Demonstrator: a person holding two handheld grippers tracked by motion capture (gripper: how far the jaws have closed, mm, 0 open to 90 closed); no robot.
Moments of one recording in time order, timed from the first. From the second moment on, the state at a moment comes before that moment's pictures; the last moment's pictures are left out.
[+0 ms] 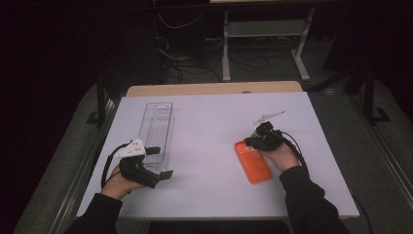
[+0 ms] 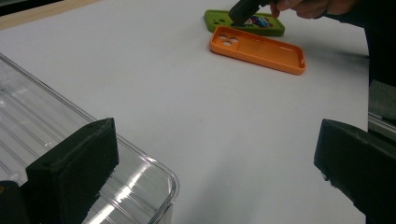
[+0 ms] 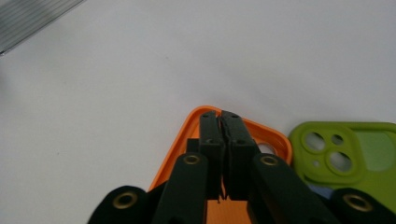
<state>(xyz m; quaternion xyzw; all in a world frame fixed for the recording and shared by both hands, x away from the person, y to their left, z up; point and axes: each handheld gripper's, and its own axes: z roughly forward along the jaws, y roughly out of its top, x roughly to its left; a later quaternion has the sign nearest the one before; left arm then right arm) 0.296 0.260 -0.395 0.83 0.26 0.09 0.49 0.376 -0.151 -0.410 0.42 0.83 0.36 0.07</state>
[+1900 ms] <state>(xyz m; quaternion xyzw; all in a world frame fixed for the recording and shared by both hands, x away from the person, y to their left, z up) 0.294 0.258 -0.395 0.83 0.26 0.08 0.49 0.365 -0.068 -0.437 0.30 0.89 0.35 -0.01</state>
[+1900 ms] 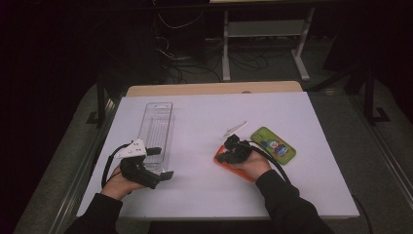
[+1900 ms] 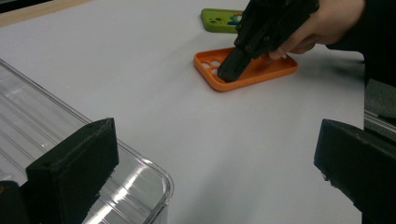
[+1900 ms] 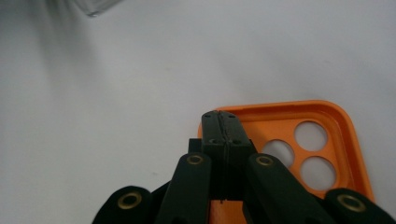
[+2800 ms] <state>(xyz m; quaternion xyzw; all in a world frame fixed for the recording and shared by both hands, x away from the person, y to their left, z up) 0.294 0.257 -0.396 0.82 0.27 0.08 0.50 0.353 -0.108 -0.406 0.30 0.87 0.39 0.03</state>
